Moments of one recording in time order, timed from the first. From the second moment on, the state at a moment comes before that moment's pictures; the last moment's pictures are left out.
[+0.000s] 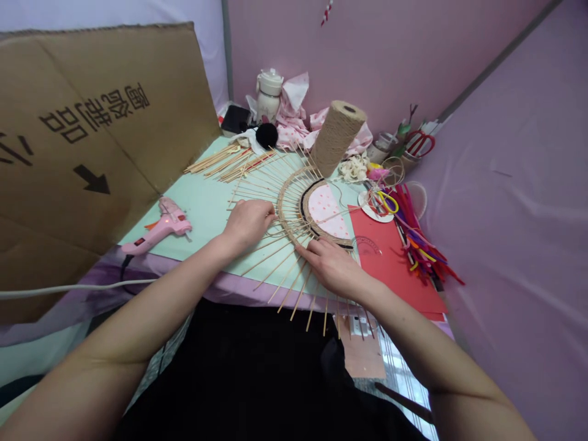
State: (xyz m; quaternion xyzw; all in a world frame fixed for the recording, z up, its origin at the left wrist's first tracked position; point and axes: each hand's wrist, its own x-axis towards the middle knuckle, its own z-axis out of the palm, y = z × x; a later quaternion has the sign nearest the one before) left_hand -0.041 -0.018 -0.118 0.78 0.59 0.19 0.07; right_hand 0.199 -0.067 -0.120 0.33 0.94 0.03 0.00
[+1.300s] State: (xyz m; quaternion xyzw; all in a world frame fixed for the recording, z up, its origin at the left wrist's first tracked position) left_hand -0.091 -0.136 -0.108 0.90 0.44 -0.06 -0.01; right_hand 0.201 -0.066 -0.123 0.33 0.94 0.02 0.01
